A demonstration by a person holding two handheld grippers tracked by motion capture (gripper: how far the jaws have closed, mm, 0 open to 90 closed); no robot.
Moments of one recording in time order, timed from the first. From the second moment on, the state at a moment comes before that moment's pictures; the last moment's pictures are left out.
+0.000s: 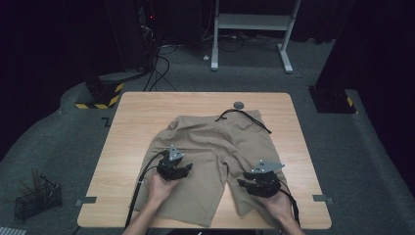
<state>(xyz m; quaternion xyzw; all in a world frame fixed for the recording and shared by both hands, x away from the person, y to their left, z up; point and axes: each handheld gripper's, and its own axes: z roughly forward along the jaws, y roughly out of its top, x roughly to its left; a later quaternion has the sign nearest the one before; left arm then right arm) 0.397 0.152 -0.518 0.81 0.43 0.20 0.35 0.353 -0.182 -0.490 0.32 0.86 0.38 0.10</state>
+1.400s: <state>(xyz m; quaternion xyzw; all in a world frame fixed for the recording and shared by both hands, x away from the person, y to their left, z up) 0.443 0.159 -0.526 0.77 0.49 0.23 0.35 0.402 -0.216 -0.458 0.38 0.83 0.38 0.17</state>
